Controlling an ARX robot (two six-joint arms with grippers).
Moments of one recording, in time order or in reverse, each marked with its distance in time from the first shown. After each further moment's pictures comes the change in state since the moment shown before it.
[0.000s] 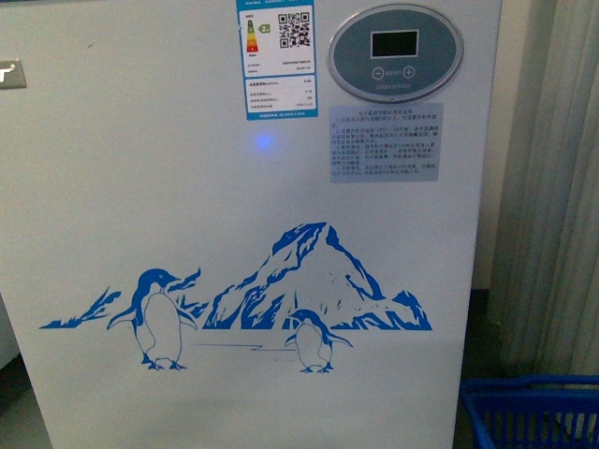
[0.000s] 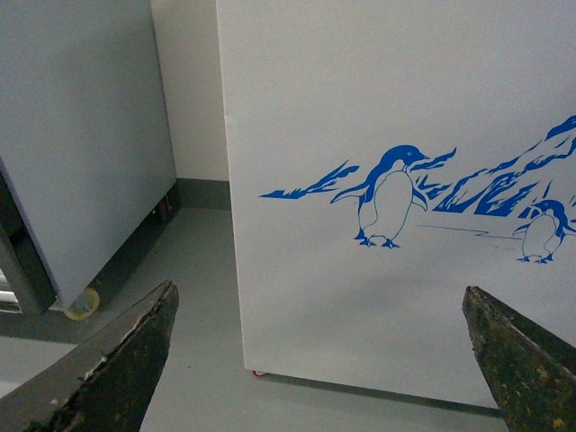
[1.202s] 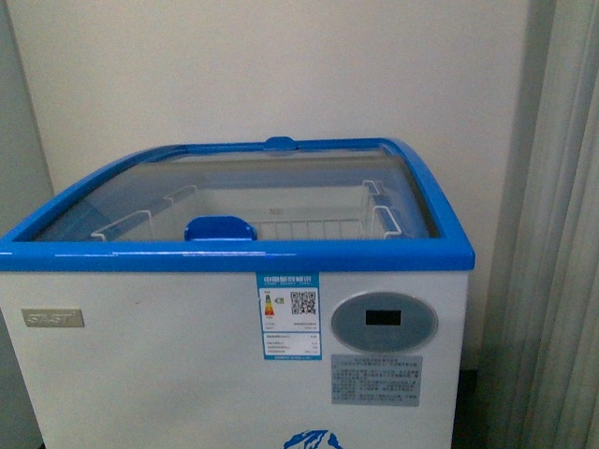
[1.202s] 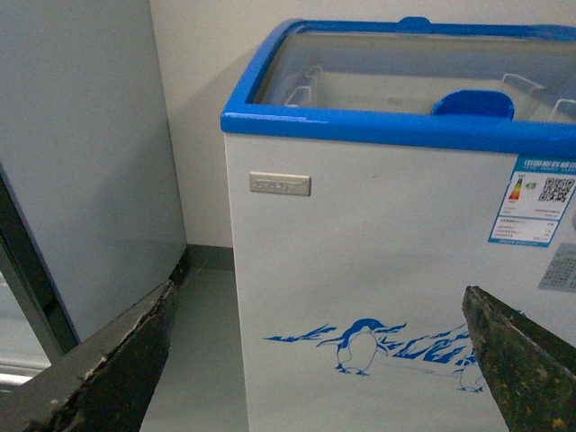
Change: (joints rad) left arm 0.000 0.000 0.000 0.000 0.000 0.000; right arm 0.023 -0.003 -0.016 0.004 0.018 0.011
